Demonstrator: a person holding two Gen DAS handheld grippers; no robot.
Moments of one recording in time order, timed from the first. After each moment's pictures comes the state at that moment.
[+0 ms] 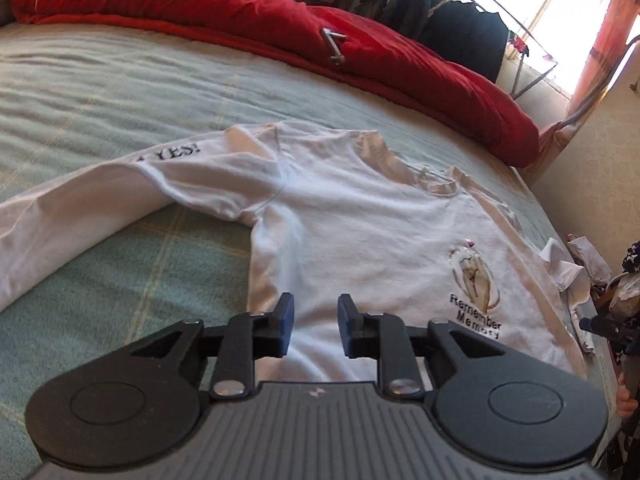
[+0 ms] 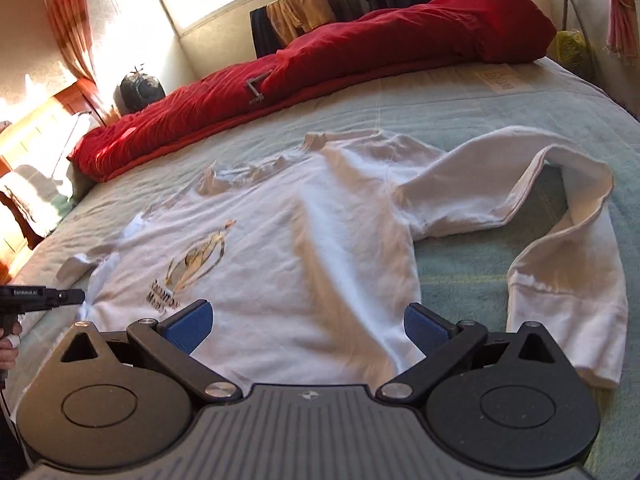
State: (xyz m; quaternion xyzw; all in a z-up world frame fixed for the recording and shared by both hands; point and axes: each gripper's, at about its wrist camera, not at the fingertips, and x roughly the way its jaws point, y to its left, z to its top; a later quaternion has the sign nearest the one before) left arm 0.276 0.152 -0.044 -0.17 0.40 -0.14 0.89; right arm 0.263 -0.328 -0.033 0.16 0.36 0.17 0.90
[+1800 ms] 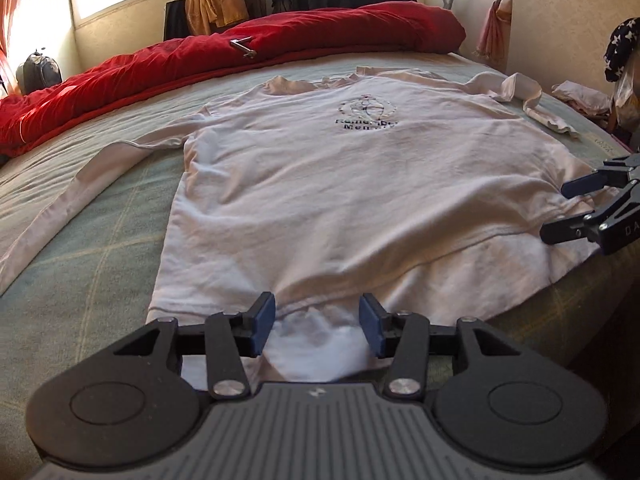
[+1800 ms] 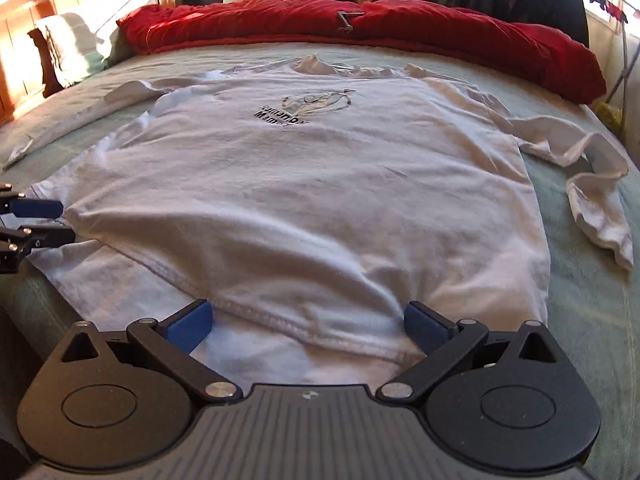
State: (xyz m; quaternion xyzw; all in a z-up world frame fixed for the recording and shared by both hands) left arm 0.059 0.066 -0.066 0.09 0.37 -0.12 0.92; right arm 0.093 -0.221 -0.073 -0.06 0.40 0.20 0.89
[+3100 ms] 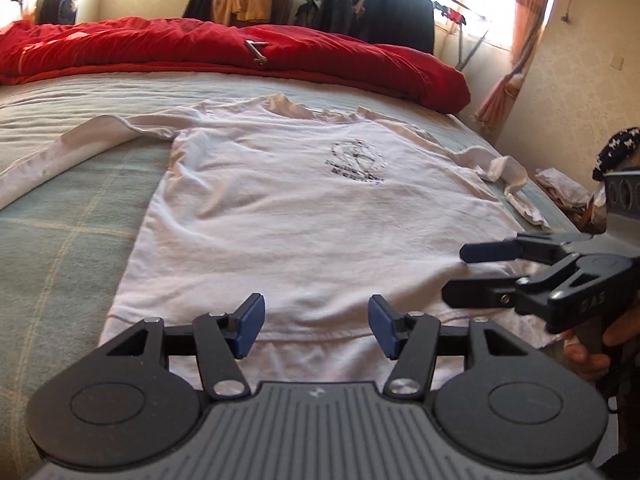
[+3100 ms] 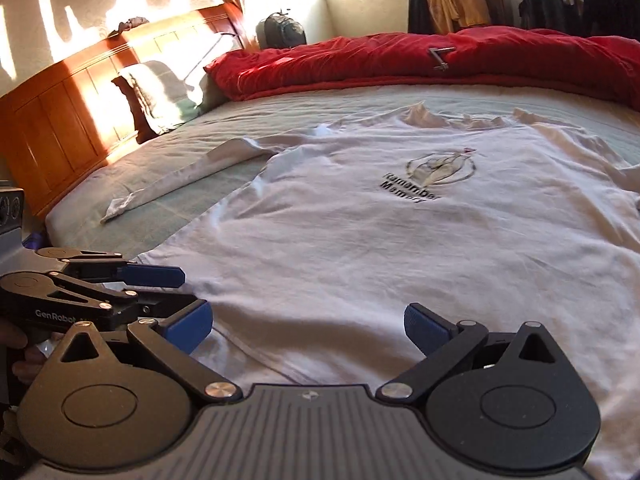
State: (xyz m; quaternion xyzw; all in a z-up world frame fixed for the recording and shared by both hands) left arm 0.079 0.087 -0.046 -0.08 0.35 -0.13 0.92; right arm 0.141 -0.149 -0.063 0.02 0.38 0.35 0.86
